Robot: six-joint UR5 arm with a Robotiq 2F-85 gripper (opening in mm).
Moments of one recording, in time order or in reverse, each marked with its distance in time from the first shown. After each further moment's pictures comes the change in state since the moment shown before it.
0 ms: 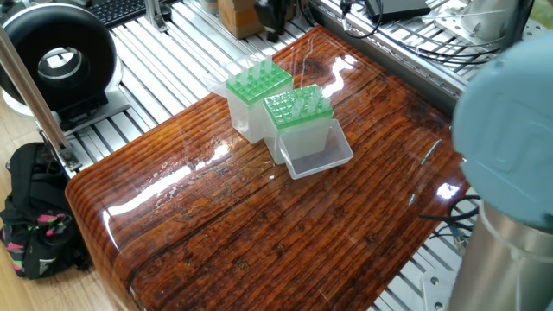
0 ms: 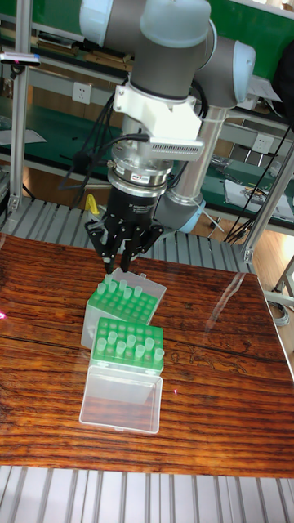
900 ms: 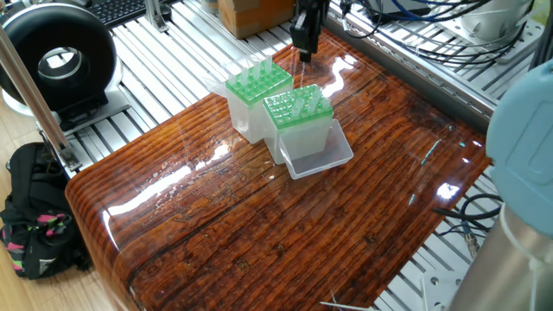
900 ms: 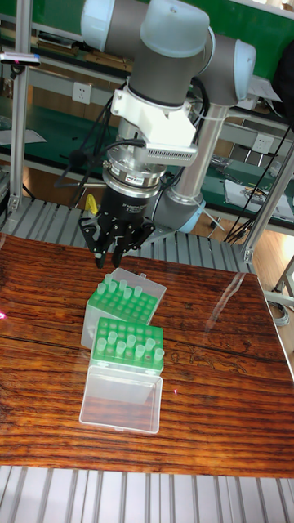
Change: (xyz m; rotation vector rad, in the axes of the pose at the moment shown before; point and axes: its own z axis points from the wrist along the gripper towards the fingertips) arm 0.021 -0.010 0.008 0.047 0.042 -0.021
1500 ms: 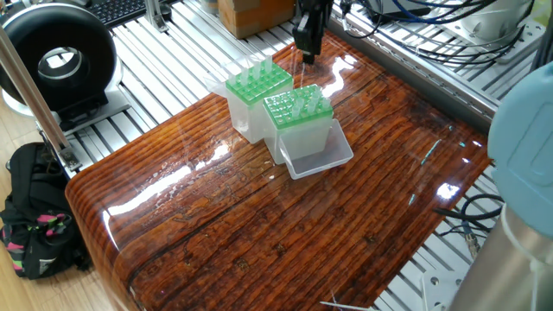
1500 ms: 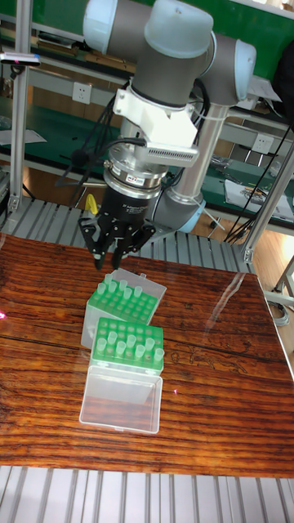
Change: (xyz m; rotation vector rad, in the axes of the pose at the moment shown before) arm -0.009 0.000 -0.002 0.021 -0.016 0.061
